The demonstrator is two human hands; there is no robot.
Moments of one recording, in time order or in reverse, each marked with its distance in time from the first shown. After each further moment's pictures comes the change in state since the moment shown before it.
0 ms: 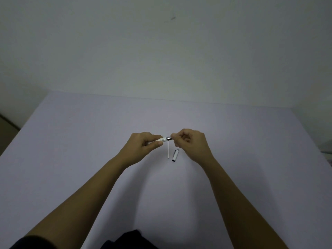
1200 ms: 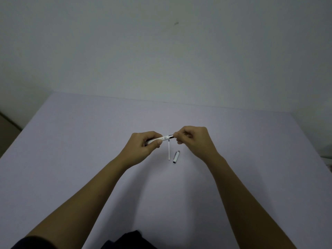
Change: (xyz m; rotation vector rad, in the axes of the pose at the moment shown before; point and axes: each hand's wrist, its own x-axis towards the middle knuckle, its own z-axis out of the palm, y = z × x) left_hand -0.009 0.011 -0.009 -0.203 0.017 -0.069; right_hand 0.006 -0.020 -0.013 -0.143 -0.048 -0.203
